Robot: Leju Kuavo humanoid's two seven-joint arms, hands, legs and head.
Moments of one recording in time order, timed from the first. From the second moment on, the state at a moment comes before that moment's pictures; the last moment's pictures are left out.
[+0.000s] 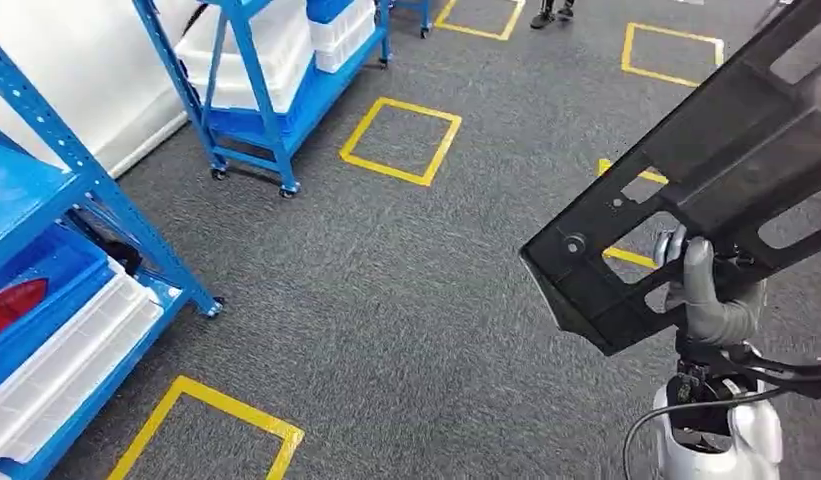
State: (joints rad) left arm -0.09 -0.16 1.09 -0.20 -1.33 0.12 -0.07; right arm -0.04 -0.09 -0.27 -1.95 -0.44 0.33 -0.23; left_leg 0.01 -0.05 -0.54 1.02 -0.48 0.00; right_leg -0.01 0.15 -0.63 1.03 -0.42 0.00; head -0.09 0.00
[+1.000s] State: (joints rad) left arm -0.09 -0.15 1.10 -0.20 -1.33 0.11 -0.03; right arm 0.33 0.25 -0.60 -2.21 -0.52 0.35 -0.16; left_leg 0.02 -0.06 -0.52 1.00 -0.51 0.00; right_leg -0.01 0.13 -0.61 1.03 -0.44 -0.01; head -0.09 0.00
